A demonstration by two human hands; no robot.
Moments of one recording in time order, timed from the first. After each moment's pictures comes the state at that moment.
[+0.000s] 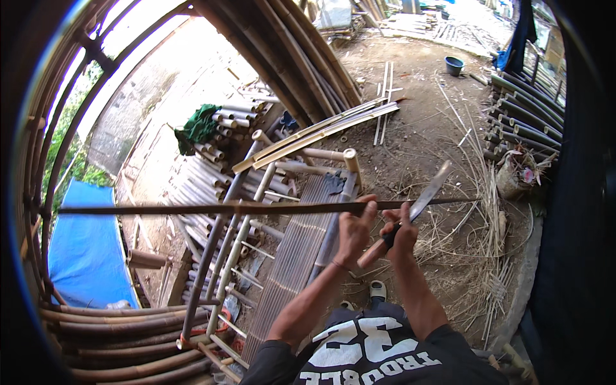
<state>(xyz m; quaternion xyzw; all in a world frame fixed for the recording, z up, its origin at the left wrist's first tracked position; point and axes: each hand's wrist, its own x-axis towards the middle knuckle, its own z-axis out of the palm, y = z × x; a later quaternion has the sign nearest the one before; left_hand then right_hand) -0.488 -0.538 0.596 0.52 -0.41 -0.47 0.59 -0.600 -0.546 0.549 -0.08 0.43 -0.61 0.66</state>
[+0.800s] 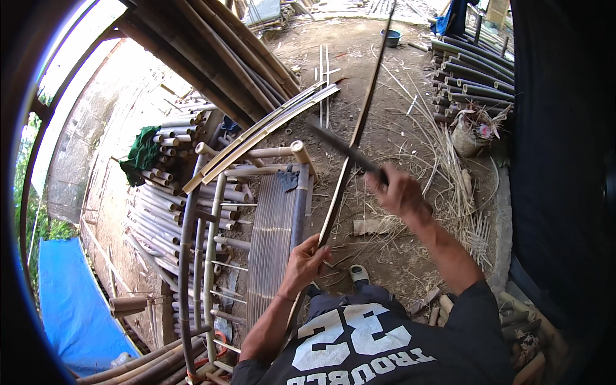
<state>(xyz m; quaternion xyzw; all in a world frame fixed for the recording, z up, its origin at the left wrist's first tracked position) -0.418 -0.480 0.583 0.51 -0.44 -0.64 0.36 -0.687 -0.604 0.598 -0.72 0.59 -0.31 0.18</state>
